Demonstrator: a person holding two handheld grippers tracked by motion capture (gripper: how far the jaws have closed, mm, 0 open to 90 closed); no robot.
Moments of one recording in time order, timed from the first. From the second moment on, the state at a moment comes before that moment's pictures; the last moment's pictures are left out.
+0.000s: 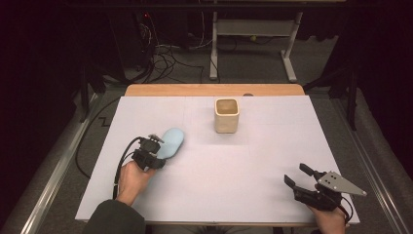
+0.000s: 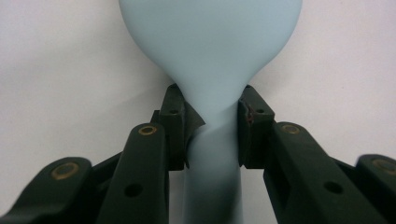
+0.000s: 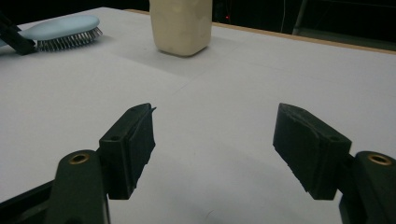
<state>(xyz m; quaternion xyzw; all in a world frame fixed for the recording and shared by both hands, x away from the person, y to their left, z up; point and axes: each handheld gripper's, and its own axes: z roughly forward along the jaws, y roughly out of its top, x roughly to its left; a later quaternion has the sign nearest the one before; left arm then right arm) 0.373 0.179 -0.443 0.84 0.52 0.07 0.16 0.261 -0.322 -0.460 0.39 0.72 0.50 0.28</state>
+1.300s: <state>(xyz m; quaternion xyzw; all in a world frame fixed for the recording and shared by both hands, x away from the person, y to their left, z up) 0.366 0.180 -0.428 0.83 0.51 0.07 0.22 0.262 -0.322 -0.461 0.39 0.73 0.49 0.28</state>
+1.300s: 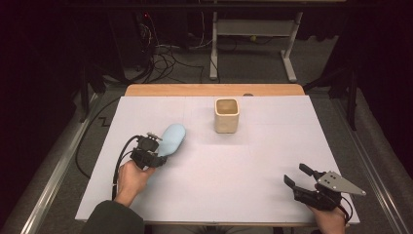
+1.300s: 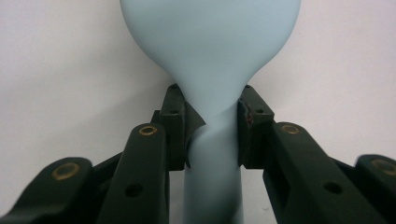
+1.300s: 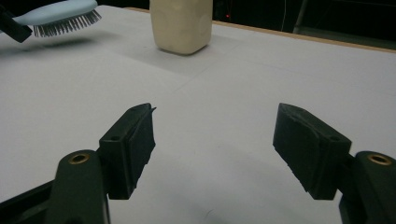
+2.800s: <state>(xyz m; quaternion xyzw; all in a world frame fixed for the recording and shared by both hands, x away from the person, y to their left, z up) 0.351 0.148 -0.407 0.85 0.45 0.06 0.27 0.261 -0.321 -0.462 0.38 0.73 0.49 0.28</state>
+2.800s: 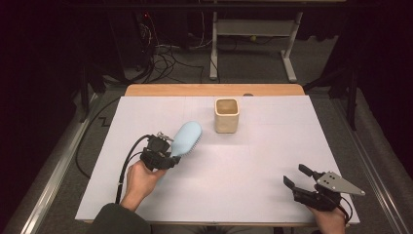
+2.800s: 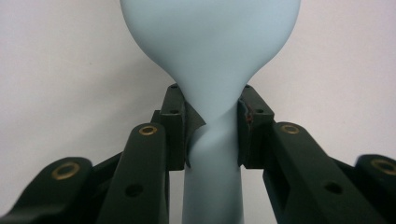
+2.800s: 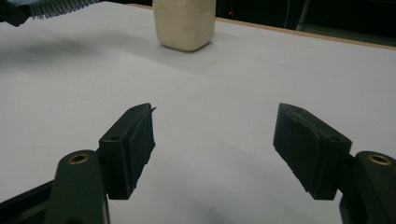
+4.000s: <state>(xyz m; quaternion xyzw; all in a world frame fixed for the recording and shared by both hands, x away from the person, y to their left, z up) 0.344 0.124 -0.401 0.86 0.40 0.06 0.30 0.248 -0.323 -0.458 0.38 0.72 0.48 0.31</state>
